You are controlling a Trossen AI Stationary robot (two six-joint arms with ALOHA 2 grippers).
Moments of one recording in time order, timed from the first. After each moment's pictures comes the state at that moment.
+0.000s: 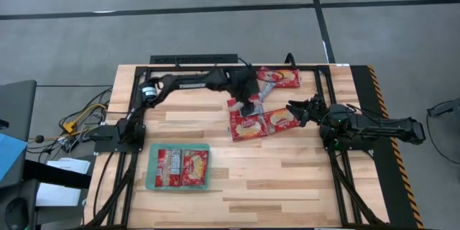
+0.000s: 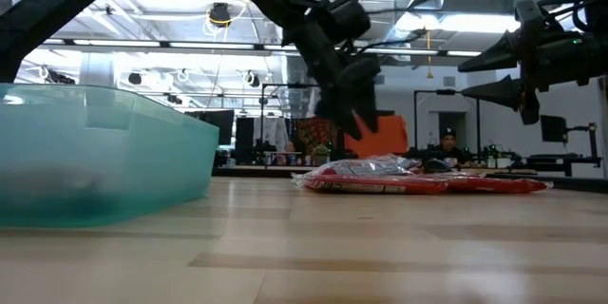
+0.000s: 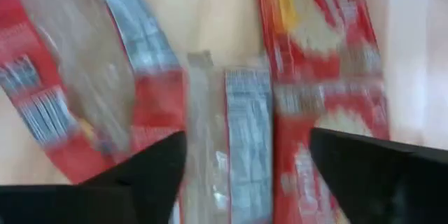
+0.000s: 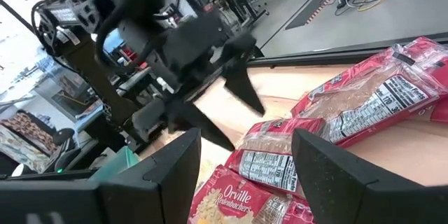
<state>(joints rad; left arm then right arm) 0.31 2.22 1.86 -0.52 0.10 0.03 -0.13 0.15 0.01 0.05 0.37 0.67</state>
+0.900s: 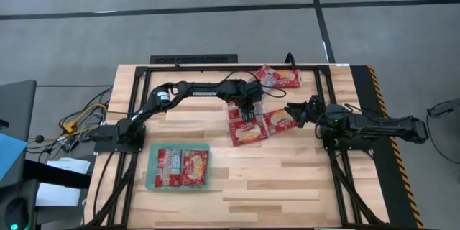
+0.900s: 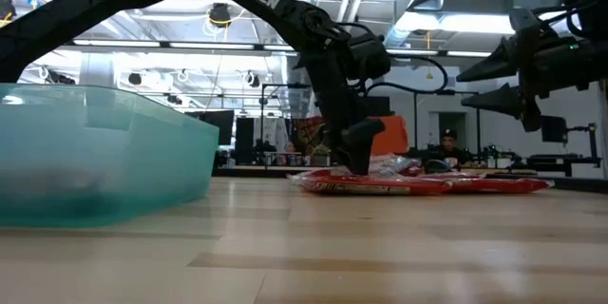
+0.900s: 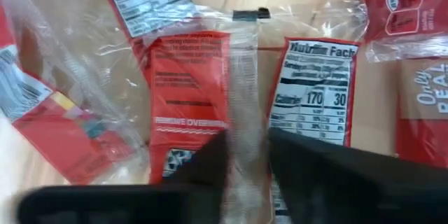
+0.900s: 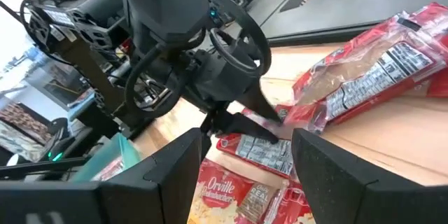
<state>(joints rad) 0.27 2.39 1.96 -0.70 -0.14 0.09 -0.14 0.22 0.01 0.06 0.34 0.71</state>
